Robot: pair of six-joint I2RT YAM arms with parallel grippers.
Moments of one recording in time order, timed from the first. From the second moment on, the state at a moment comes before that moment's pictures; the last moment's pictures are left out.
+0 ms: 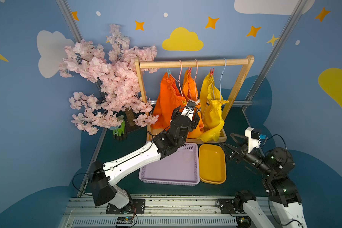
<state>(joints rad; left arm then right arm) -0.96 1.54 1.48 -0.01 -0.74 0.11 0.21 0.50 0.87 -0.43 -0.58 0.21</state>
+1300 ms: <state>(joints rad) -0.77 1.47 1.49 -0.47 -0.57 -0.02 0.21 0.56 0.87 -0.45 -0.56 0.25</state>
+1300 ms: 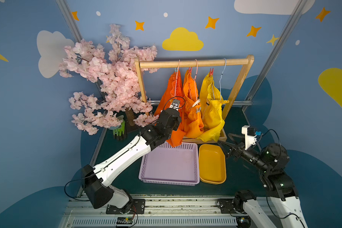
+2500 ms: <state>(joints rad) -0.73 1.06 1.05 -0.04 -0.35 0.08 0.42 0.43 0.76 -0.39 -0.62 0.29</state>
